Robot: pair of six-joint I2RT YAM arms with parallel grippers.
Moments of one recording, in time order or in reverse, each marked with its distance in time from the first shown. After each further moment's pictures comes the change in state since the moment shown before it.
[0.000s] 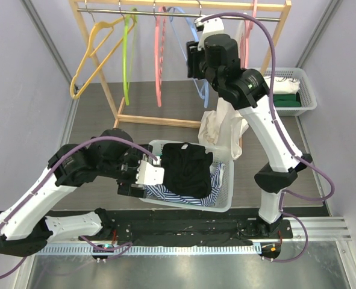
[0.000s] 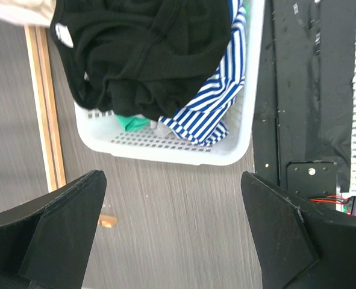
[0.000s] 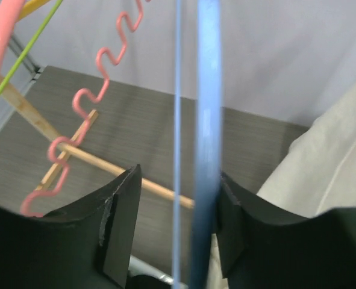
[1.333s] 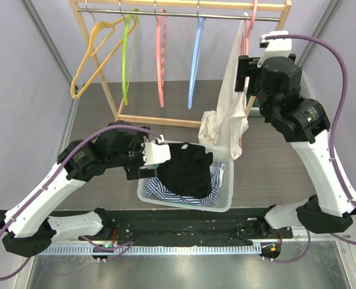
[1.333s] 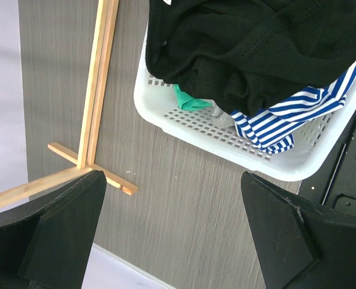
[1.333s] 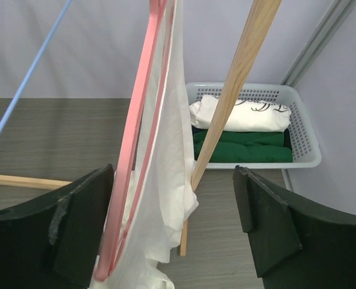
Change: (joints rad) left arm 0.072 0.034 -0.054 0.185 -0.229 -0.107; right arm -0.099 -0.527 -0.551 0.053 0.255 -0.068
